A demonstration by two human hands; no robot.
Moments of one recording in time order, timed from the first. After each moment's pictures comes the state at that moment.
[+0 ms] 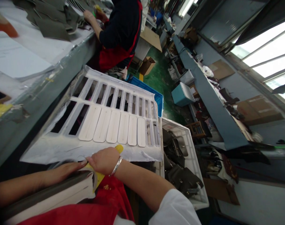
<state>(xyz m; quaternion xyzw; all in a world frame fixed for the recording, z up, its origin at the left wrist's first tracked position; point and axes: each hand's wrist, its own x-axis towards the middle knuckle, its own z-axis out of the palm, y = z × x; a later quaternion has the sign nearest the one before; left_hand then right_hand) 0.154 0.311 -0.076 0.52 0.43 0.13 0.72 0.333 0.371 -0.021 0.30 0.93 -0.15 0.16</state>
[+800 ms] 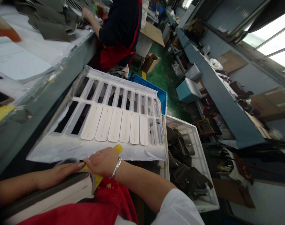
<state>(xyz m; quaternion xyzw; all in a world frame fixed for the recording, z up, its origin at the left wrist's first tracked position) 0.150 0.303 -0.071 0.56 0.48 0.03 0.67 0.339 0.365 -0.026 0.29 0.94 -0.15 0.11</state>
